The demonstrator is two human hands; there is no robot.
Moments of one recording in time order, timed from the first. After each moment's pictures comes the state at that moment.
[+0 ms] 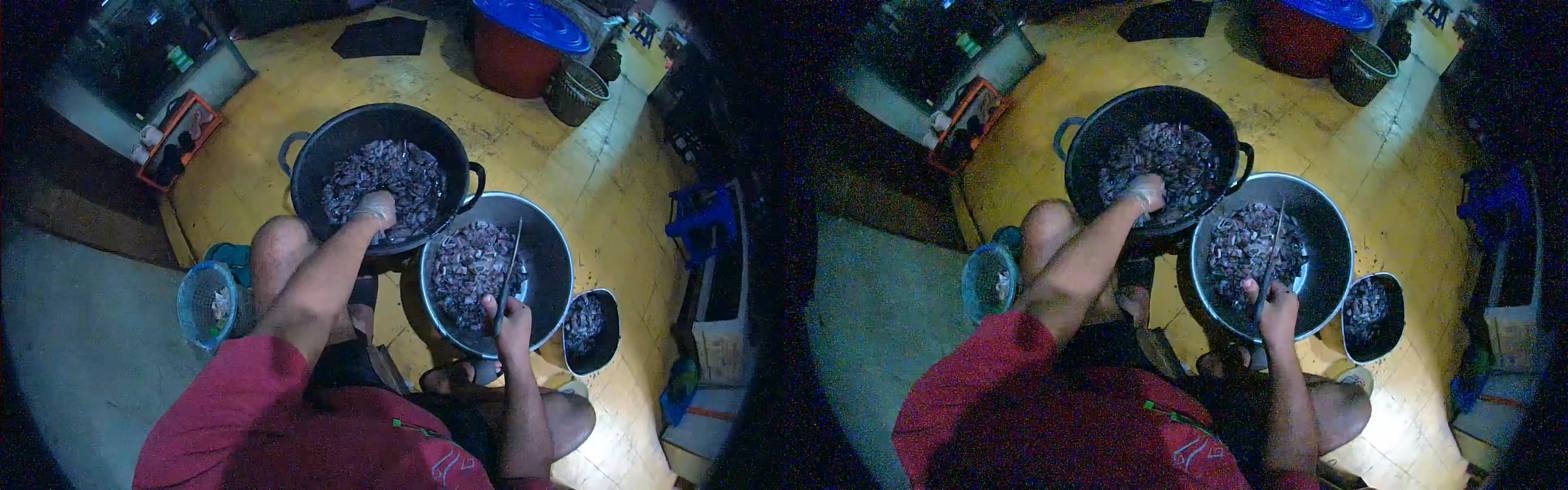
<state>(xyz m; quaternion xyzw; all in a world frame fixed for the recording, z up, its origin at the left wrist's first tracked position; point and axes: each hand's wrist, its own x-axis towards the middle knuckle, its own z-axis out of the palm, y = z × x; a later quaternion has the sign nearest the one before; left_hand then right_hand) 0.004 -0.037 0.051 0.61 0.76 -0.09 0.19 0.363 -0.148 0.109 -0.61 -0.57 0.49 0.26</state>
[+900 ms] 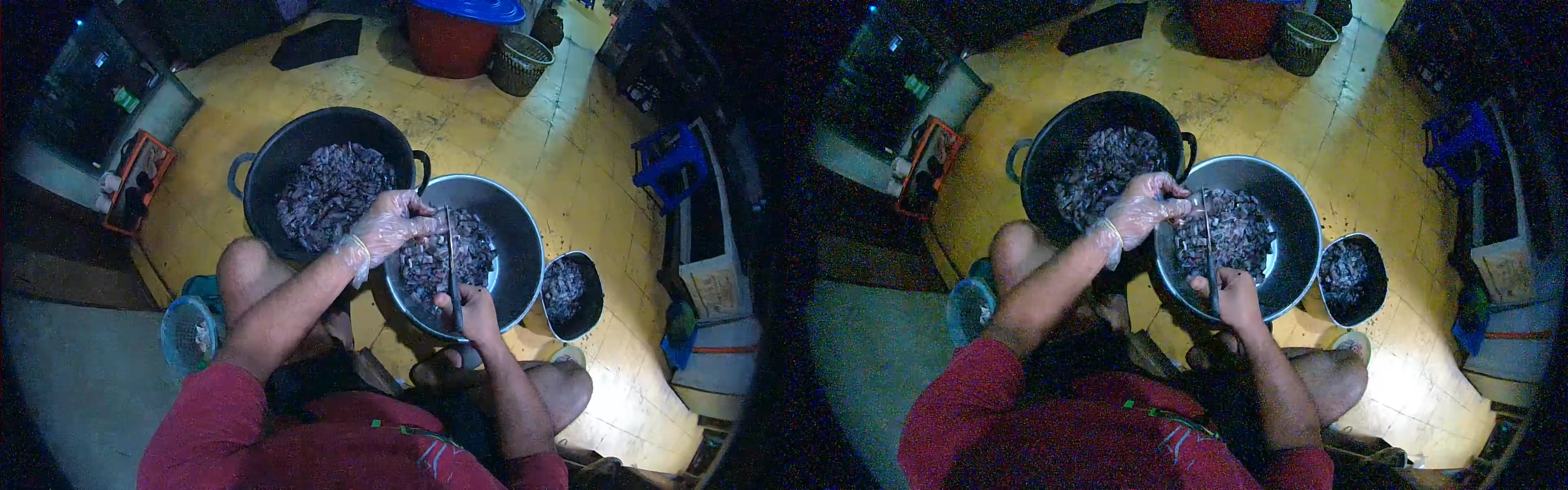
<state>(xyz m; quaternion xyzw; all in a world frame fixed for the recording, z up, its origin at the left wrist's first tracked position) 0.134 -0.081 0.176 0.44 0.47 0.45 0.62 0.362 -0.155 0.108 -0.56 -0.60 0.54 0.19</state>
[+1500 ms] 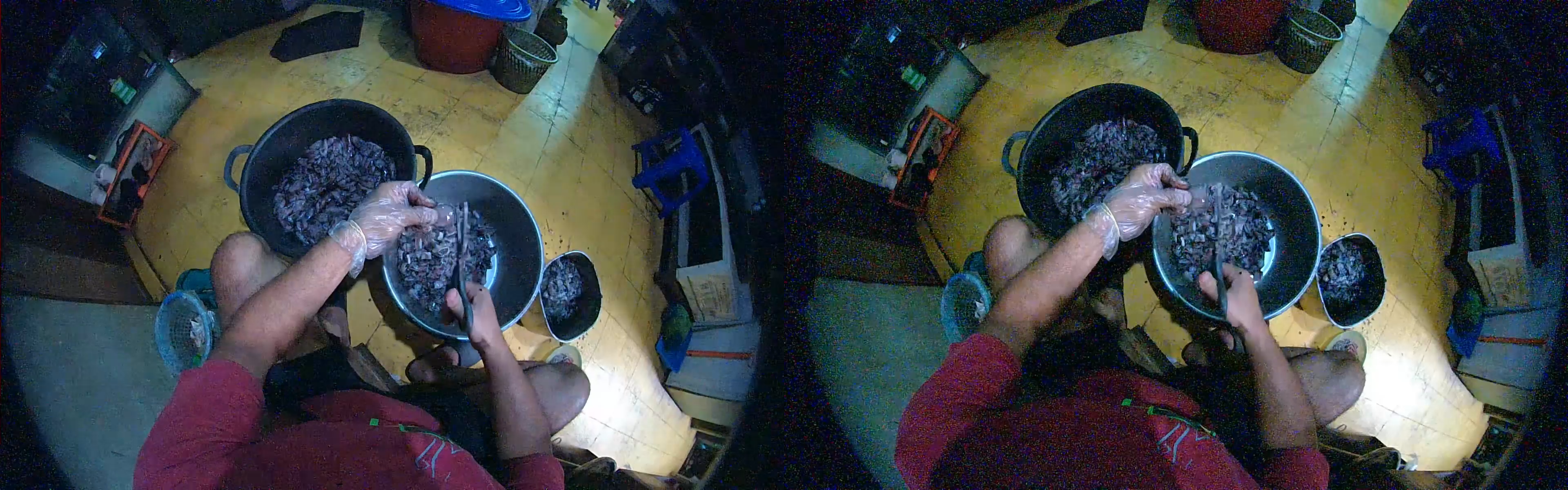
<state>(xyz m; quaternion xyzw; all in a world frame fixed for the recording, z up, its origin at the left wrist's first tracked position) 0.125 -0.070 0.169 0.41 0.44 0.44 0.66 0.358 -0.156 0.133 -0.52 -0.54 0.61 0.26</state>
